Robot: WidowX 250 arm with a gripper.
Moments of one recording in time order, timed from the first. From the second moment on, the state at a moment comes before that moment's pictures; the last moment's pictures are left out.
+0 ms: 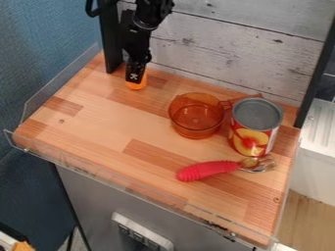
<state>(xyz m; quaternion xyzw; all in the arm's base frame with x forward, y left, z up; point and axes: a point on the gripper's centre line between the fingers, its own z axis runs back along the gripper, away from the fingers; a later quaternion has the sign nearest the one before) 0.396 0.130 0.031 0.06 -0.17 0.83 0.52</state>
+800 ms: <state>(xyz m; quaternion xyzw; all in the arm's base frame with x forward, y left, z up) 0.390 0.125 0.043 0.04 -0.17 0.85 0.49</state>
